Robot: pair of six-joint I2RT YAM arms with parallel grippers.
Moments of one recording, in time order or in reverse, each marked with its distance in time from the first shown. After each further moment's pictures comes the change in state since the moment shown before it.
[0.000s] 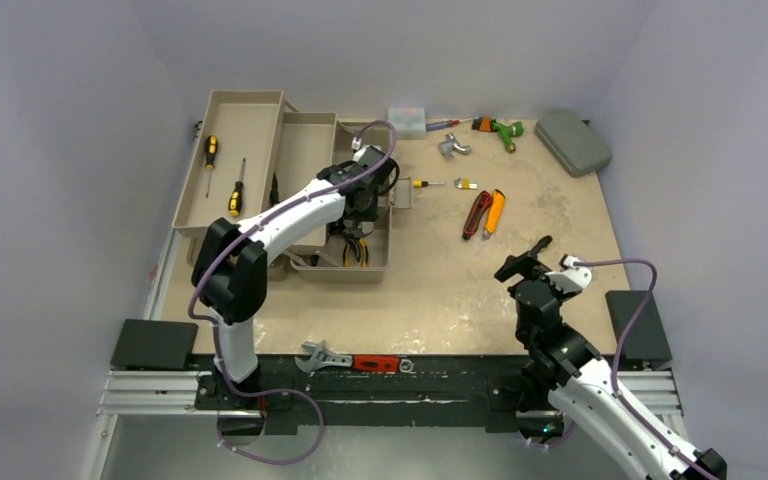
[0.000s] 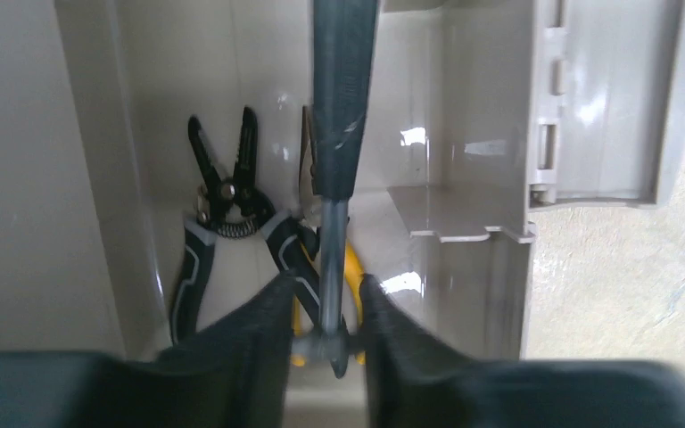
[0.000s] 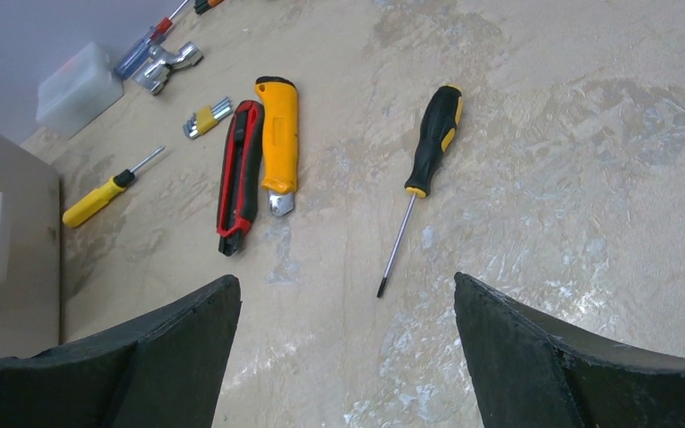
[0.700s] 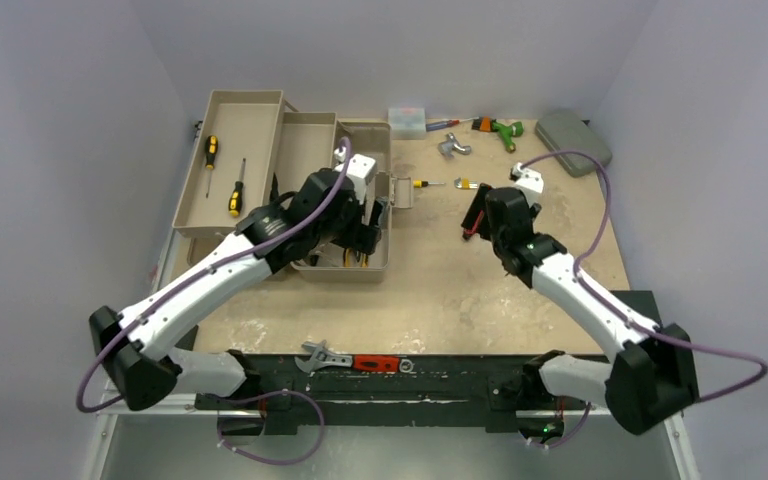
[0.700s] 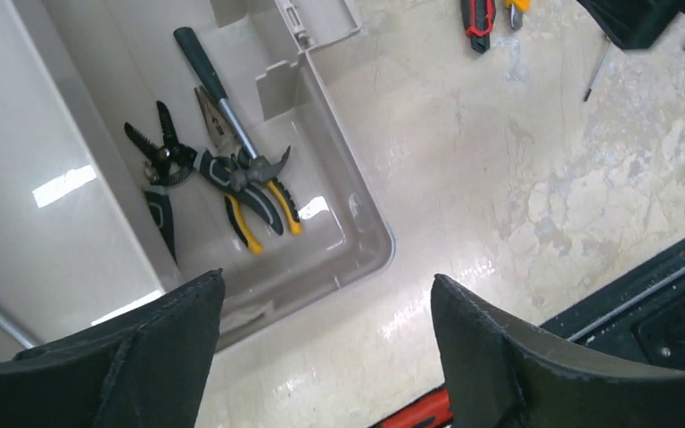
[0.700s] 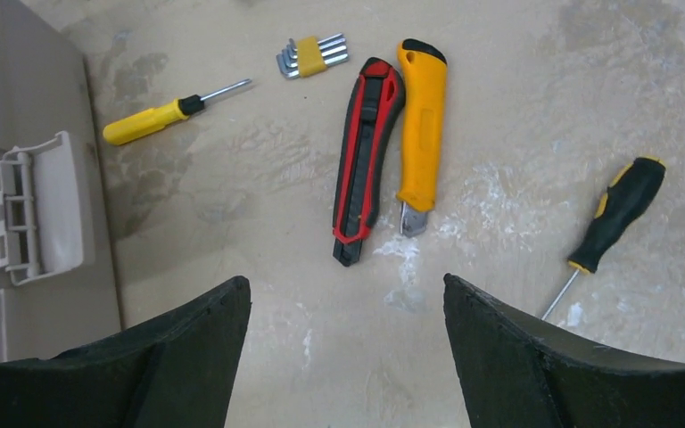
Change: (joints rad) left arm -0.131 -0.541 -0.236 0.023 0.199 0.182; right arm -0.125 0.748 0.563 -0.001 -0.365 -0.166
